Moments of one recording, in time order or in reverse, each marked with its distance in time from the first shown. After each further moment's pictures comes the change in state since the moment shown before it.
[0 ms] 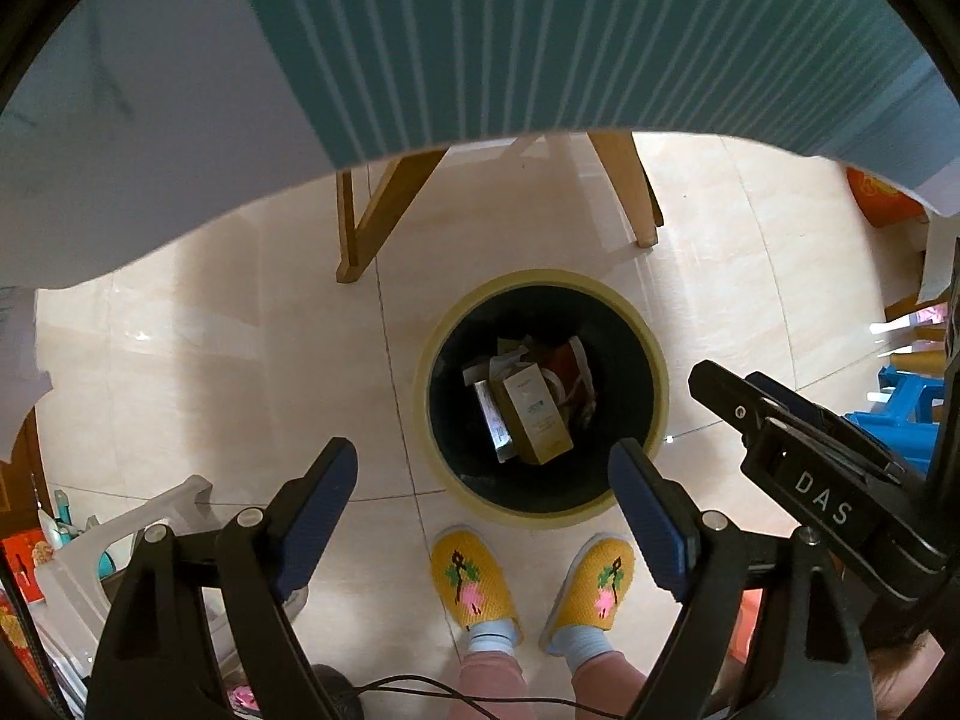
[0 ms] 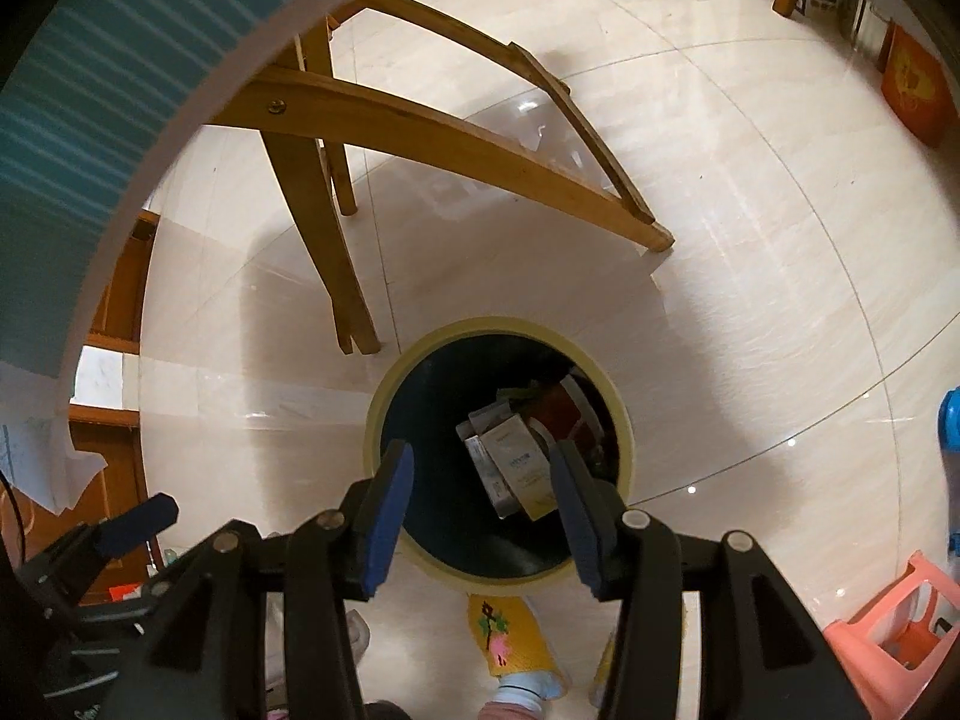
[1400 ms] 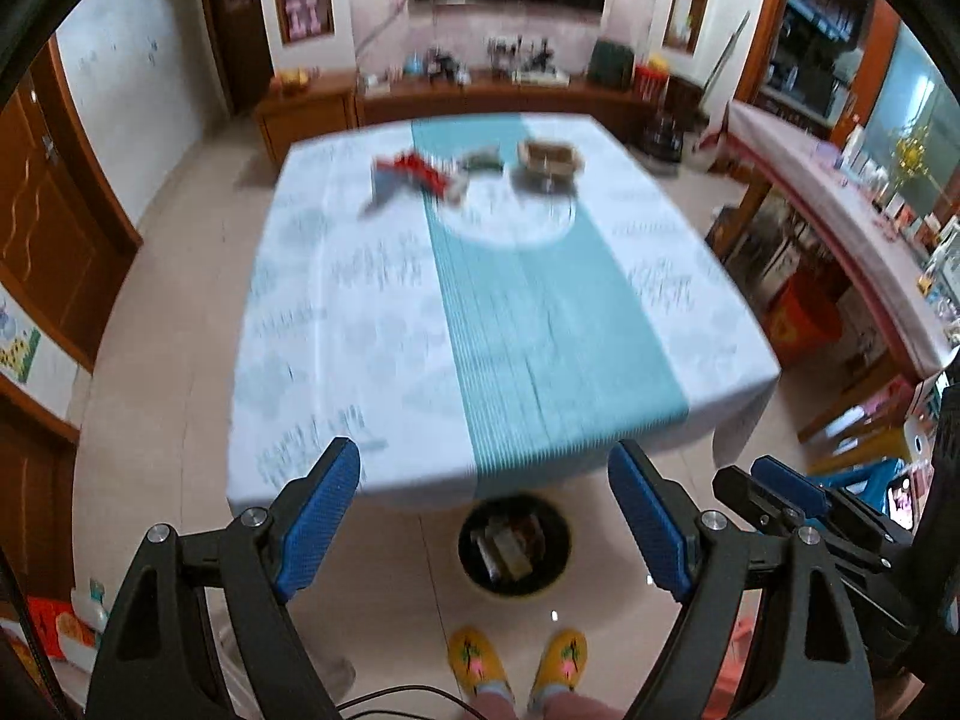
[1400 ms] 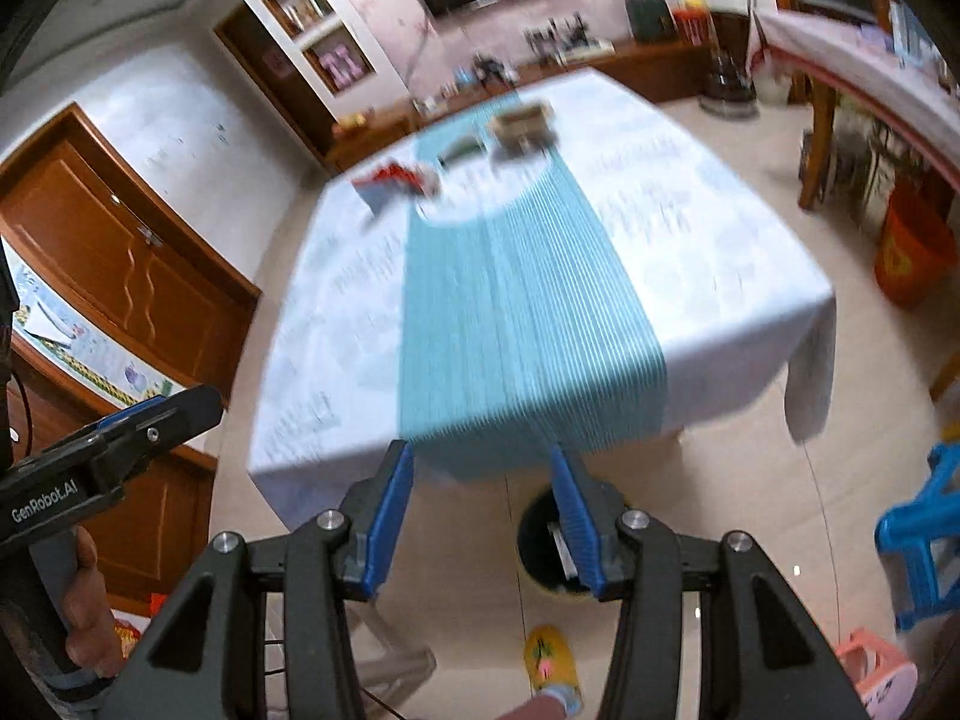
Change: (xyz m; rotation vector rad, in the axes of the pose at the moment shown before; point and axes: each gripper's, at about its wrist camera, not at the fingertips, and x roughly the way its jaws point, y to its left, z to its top) left arm -0.422 0.038 0.023 0.028 -0.476 -0.051; right arm -0.368 0.126 0.019 -0.149 -0.346 0.109
